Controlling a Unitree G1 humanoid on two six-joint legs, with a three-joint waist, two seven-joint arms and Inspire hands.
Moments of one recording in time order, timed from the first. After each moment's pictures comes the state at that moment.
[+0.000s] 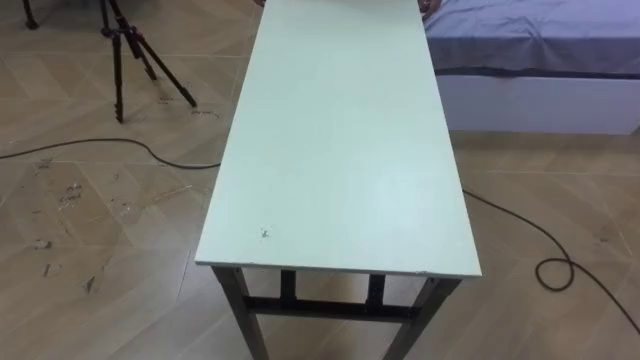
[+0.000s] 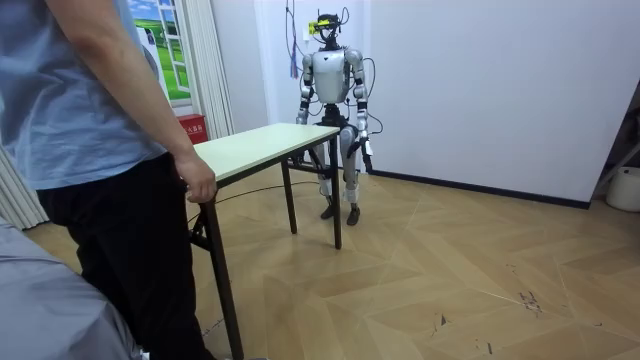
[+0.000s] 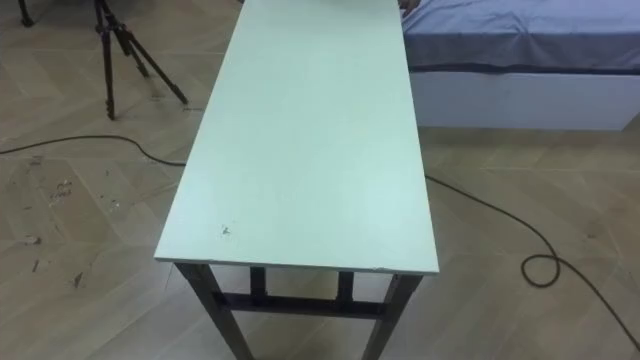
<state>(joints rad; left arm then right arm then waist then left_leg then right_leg) 0.15 0.17 -0.08 1.13 -0.11 -0.11 0.17 0.10 -0.21 0.25 1.21 0.58 -0.03 0.12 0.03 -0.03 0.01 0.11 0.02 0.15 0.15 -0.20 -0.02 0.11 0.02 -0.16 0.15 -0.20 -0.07</state>
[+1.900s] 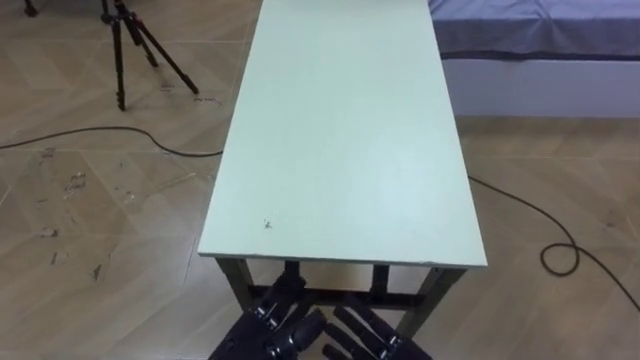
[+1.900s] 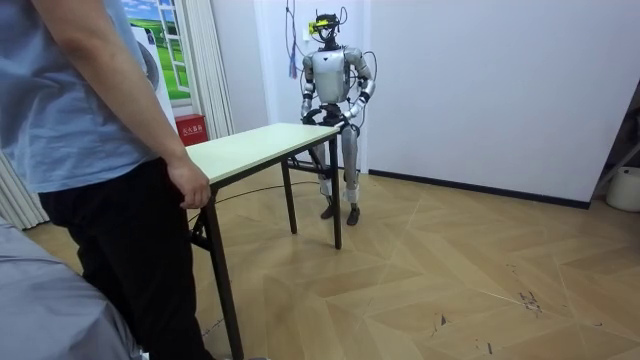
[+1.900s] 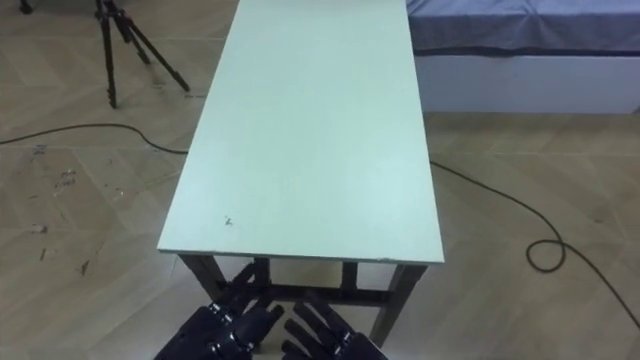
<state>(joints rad) 0.42 0.35 -0.44 0.13 -1.24 -0.05 -0.44 0.42 -0.38 0.43 0.25 1.02 -0.01 0.59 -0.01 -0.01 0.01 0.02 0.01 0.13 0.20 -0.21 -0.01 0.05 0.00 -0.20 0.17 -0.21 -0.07</state>
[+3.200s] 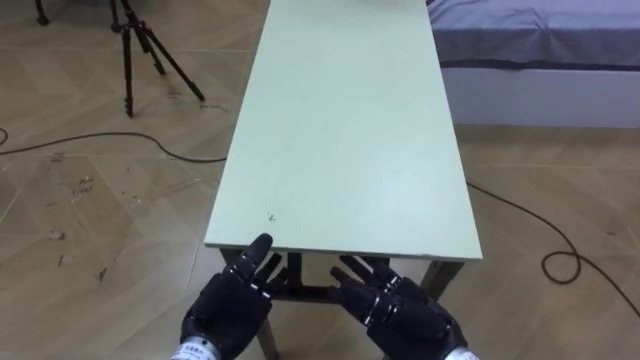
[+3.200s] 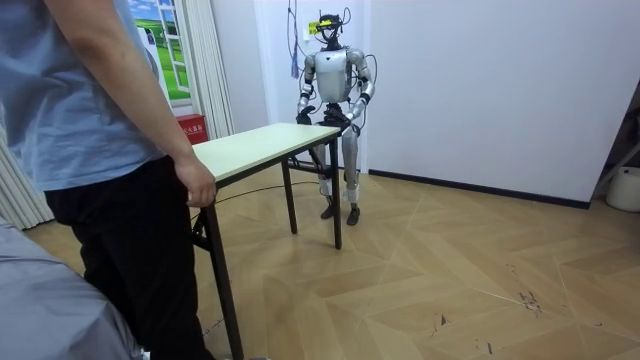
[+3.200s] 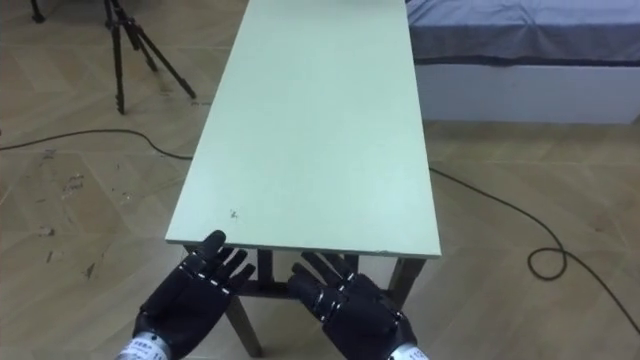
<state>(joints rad) 0.23 0.34 -0.34 0.27 -1.58 0.07 -0.17 0.24 -0.41 0.42 0.19 1.23 0.10 0.34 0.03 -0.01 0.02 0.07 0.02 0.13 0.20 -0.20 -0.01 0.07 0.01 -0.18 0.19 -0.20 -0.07</state>
